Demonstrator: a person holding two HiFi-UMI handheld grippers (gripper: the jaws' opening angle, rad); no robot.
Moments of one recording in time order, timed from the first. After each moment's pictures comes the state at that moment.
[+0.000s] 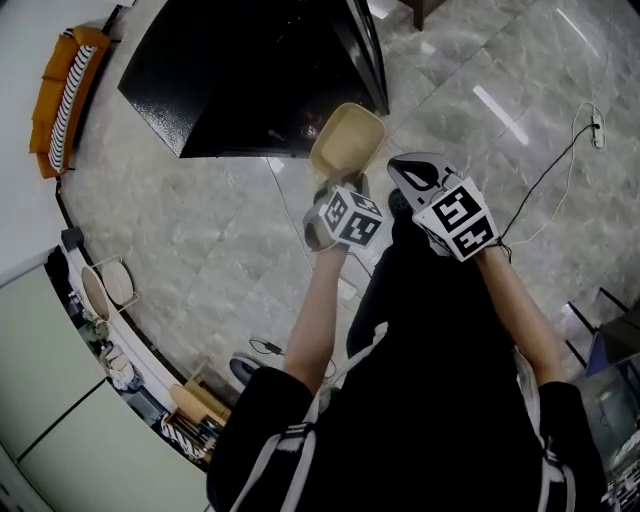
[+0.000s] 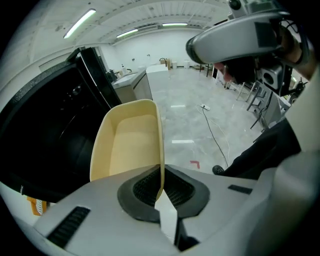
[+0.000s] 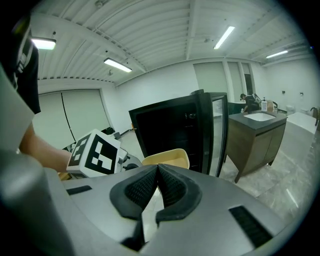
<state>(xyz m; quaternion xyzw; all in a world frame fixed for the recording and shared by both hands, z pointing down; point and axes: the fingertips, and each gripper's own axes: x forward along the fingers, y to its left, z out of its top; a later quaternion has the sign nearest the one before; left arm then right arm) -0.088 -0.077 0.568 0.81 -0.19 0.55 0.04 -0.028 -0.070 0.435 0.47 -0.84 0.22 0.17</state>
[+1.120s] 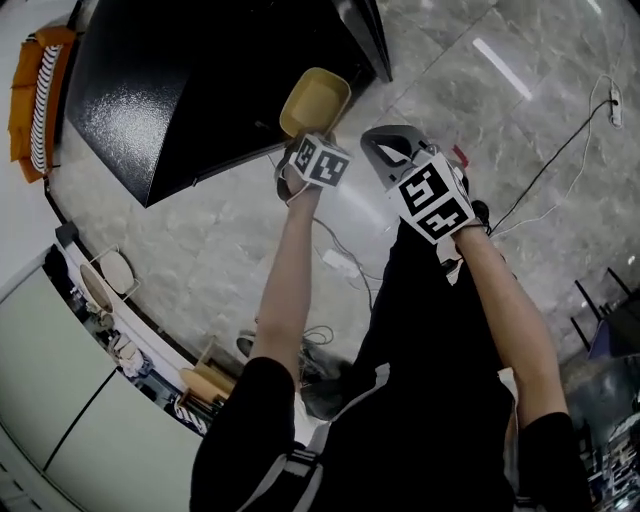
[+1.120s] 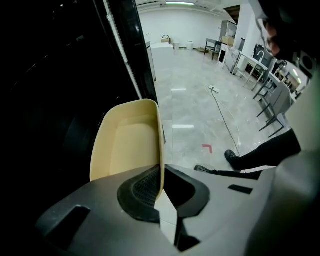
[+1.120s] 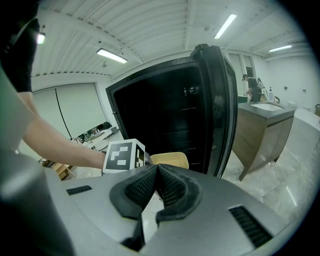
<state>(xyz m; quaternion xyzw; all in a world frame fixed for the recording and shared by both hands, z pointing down) -0.130 -0.205 0.737 0.76 -0.17 0.63 0.07 -0.055 -0.164 0.550 0.46 -0.83 0.24 0.20</state>
